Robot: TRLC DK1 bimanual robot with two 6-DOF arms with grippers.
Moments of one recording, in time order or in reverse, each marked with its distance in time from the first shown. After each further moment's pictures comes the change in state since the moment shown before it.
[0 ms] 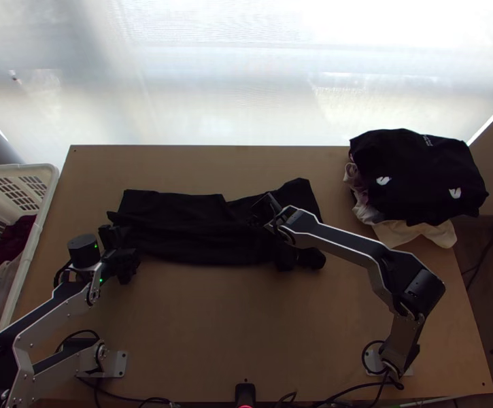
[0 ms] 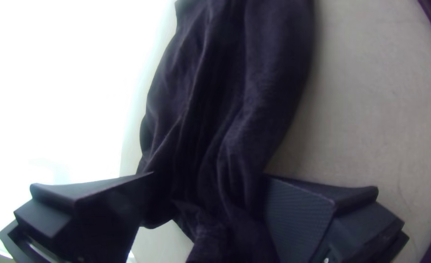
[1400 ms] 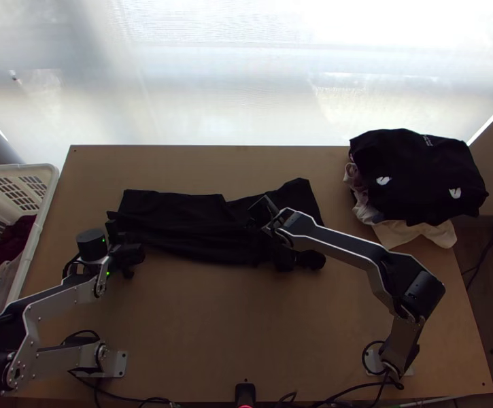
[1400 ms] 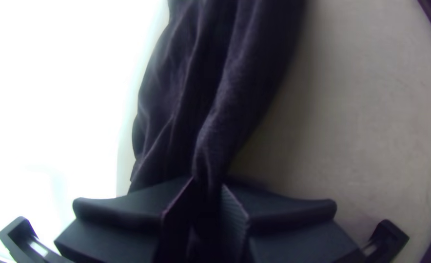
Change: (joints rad) left arm -0.023 0.175 0.017 0.142 -0.039 0.014; right arm 0.023 -0.010 0.002 0.000 -0.001 0.003
